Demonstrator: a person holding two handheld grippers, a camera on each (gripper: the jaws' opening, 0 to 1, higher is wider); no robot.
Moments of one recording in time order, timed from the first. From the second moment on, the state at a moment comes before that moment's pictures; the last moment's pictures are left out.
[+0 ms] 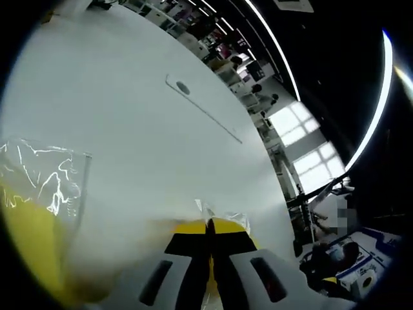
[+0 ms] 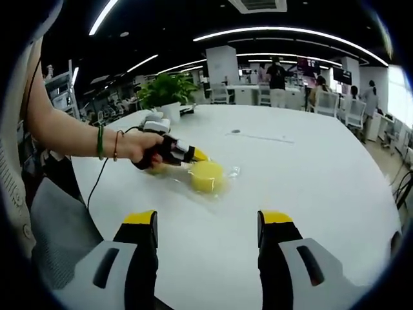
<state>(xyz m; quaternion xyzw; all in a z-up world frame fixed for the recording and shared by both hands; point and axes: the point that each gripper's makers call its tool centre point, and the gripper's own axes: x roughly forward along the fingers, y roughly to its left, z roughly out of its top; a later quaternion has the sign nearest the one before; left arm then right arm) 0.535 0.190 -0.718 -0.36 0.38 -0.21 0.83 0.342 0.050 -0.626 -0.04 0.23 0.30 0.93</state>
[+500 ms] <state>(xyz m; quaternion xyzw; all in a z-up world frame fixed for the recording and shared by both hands) 0.505 0.174 -0.666 -0.26 0.34 -0.30 0.85 0.338 0.059 -0.618 -0.04 0.22 0.31 0.92</state>
